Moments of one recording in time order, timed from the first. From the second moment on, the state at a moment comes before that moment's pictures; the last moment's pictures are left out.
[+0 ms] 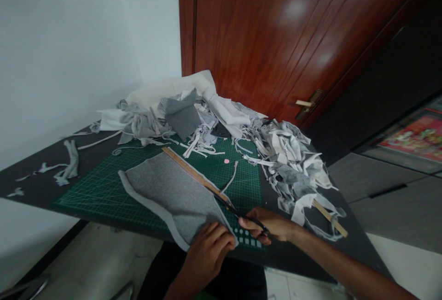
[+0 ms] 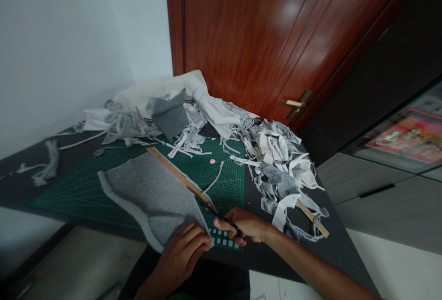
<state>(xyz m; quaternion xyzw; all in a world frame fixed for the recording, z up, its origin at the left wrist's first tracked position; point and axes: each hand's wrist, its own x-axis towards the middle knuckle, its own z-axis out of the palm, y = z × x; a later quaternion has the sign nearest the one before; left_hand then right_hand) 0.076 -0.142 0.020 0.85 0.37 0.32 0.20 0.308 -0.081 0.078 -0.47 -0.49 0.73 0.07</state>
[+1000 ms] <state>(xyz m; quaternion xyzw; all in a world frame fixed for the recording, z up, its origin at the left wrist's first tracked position) 0.075 -0.143 0.015 0.84 0.36 0.33 0.22 0.308 -0.079 0.078 -0.48 -0.49 0.73 0.07</state>
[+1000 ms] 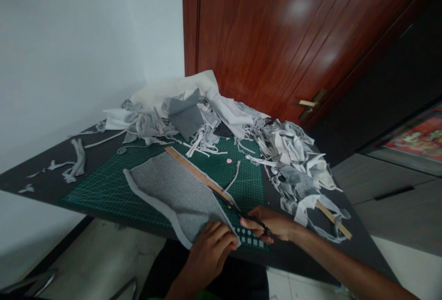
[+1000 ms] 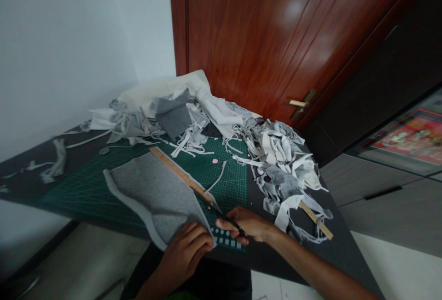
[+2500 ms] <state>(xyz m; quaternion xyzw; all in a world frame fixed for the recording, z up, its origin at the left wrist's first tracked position) 0.074 -0.142 0.009 0.85 0.34 0.33 0.22 0.292 -0.052 0.082 -0.46 -0.50 0.73 0.04</state>
